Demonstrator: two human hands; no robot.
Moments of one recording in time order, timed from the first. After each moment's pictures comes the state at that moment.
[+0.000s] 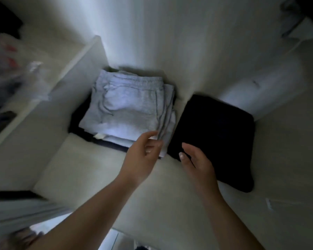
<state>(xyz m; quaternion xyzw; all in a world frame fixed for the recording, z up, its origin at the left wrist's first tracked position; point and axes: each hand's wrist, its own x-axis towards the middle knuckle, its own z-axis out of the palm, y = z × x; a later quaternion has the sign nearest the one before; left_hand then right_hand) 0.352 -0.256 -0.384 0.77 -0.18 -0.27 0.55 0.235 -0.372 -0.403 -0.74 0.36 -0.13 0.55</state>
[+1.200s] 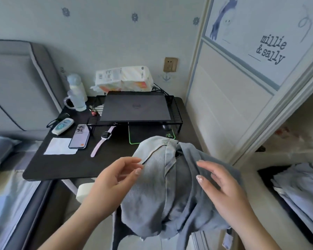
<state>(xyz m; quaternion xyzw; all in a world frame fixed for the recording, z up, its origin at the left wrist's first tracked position) 0.031 0.316 -0.149 0.78 0.18 0.13 0.59 0.144 0.084 -0.157 -0.84 -0.24 0.08 0.49</state>
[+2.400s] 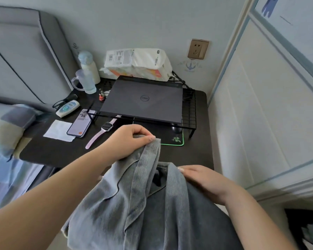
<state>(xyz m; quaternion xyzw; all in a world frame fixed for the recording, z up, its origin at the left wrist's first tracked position) 0.228 0.359 -0.164 0.84 0.27 0.06 0.47 0.336 0.146 -0.190 -0.65 -0.19 0.60 0.43</state>
